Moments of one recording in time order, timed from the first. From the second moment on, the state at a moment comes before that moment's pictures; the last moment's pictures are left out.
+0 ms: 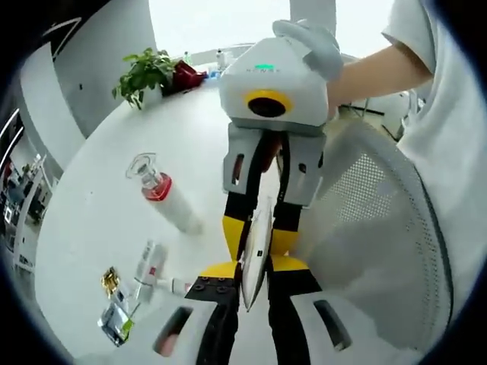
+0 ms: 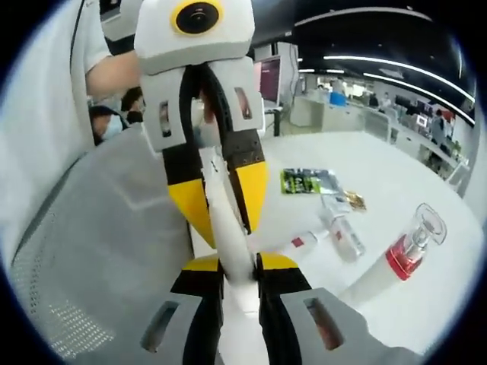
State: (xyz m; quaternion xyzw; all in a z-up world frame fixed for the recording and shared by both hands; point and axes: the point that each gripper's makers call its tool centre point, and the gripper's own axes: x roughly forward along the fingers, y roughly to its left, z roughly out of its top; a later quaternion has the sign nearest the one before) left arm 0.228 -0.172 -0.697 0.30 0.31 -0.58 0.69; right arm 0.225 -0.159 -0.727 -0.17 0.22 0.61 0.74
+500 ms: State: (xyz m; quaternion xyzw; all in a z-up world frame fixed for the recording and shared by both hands) left arm 0.251 -0.180 -0.697 0.29 0.31 -0.58 0.70; right arm 0.247 -0.162 -0.729 -0.16 0.23 0.60 0.75
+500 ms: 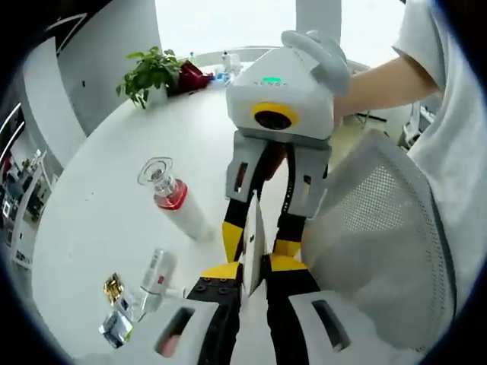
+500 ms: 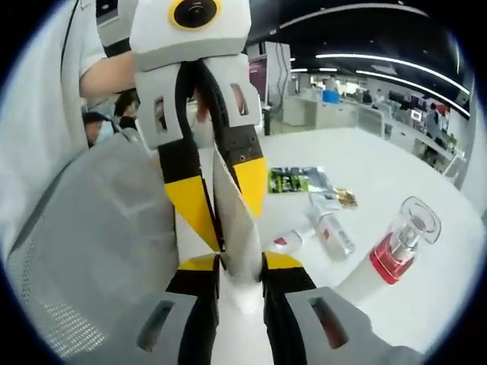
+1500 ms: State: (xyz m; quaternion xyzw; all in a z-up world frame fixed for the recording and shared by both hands) left arm 0.316 -0.188 -0.692 0.29 0.26 -0.56 0.73; right arm 0.247 -0.226 -0.744 -0.05 0.27 0.47 0.84
